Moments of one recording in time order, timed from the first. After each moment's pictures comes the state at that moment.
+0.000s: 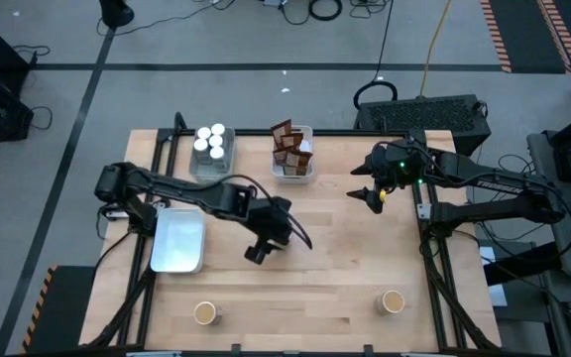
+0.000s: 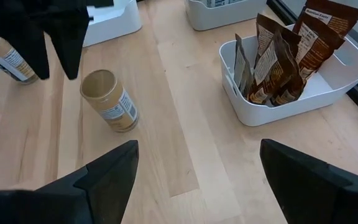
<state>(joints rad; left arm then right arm) -0.11 1.71 1.40 -0.65 0.13 0.35 -0.27 0.93 0.89 -0.59 -0.11 0.12</state>
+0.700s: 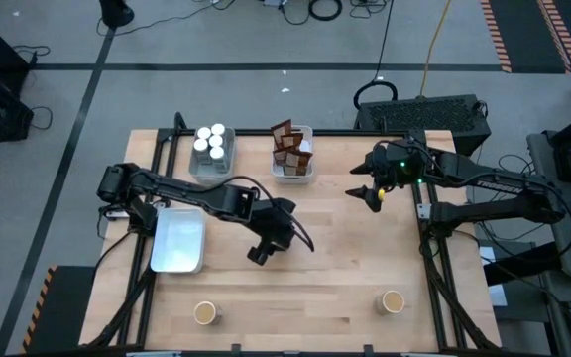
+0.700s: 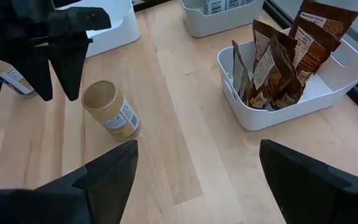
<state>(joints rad) -0.12 1.73 1.40 -0.60 0.12 0.40 -0.27 0.93 0.89 -0.56 -0.10 0.17</state>
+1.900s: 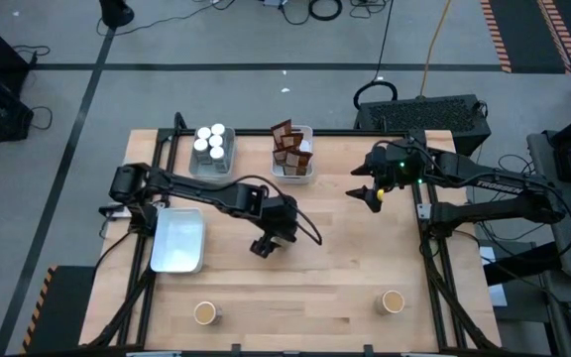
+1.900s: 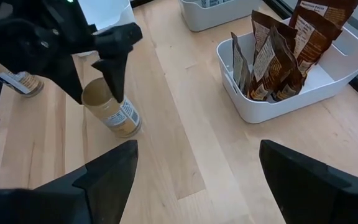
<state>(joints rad) -0.07 1.81 1.40 -0.66 0.08 0.43 -0.27 0.93 0.89 -0.58 -0.11 0.20</state>
